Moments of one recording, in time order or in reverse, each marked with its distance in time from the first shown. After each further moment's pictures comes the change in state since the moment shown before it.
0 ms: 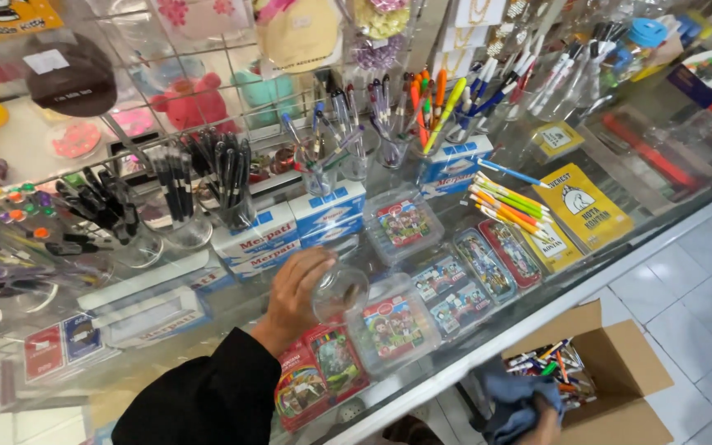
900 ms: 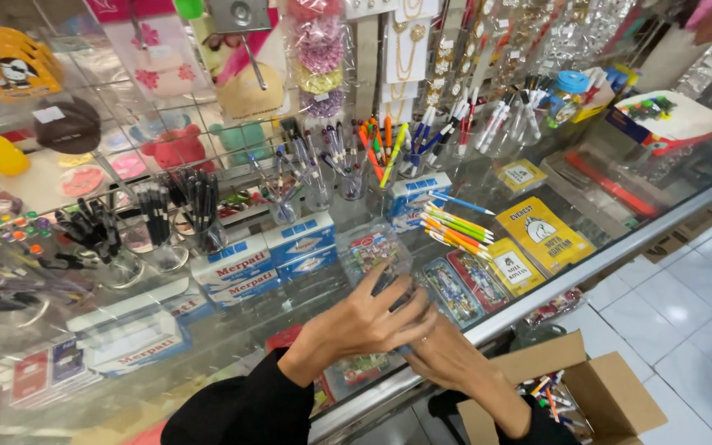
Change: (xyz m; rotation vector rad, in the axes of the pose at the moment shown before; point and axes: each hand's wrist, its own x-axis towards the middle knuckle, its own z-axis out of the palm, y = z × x) left_hand 0.147 0.112 0.032 0.293 -0.357 0.434; right_hand 0.117 -0.208 0.204 -0.716 -1.449 -0.844
